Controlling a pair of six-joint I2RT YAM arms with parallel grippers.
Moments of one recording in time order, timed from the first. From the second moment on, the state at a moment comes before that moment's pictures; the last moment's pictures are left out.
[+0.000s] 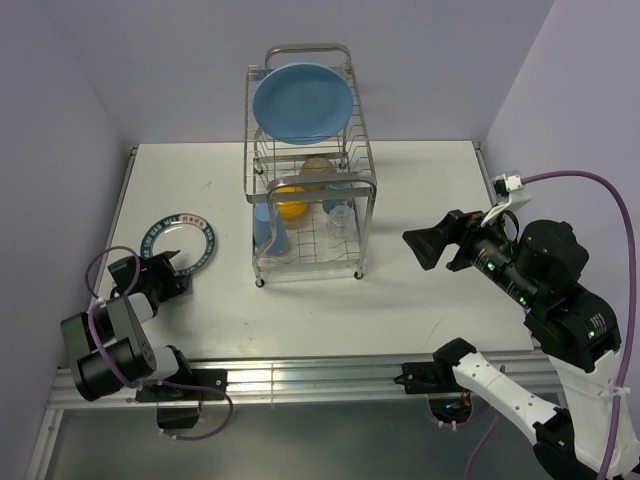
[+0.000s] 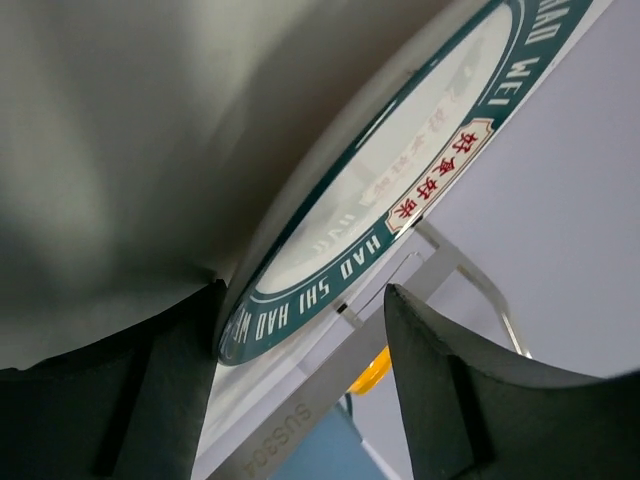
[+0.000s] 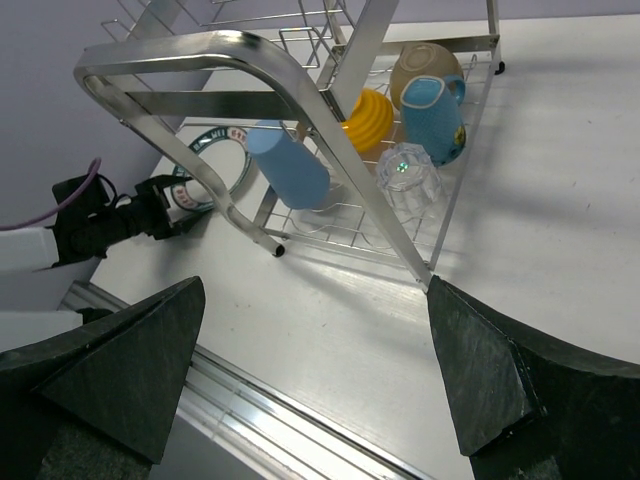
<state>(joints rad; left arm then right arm) 0.45 1.29 0.26 0.27 0.34 -1.63 0.48 0.70 1.41 -0.93 -0.05 0.40</state>
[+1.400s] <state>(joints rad) 0.50 1.36 1.50 -0.13 0.45 -1.51 0.48 1.04 1.77 -0.98 -0.17 0.43</state>
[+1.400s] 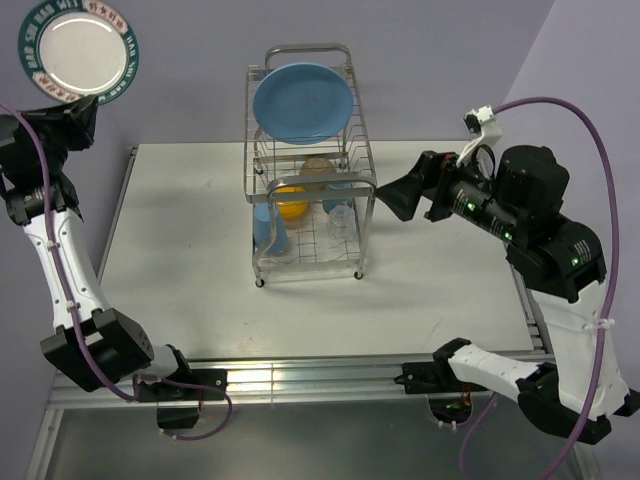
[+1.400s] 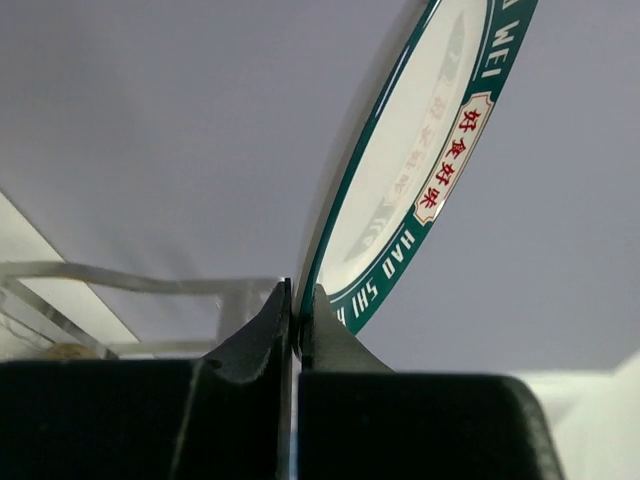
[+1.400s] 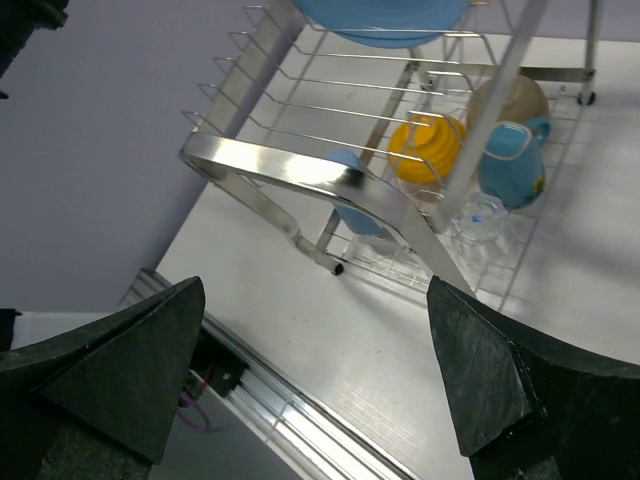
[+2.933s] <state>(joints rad) 0.18 0.96 1.40 -0.47 1.09 -1.16 0.72 1.65 2.27 -0.57 -0.56 0.53</state>
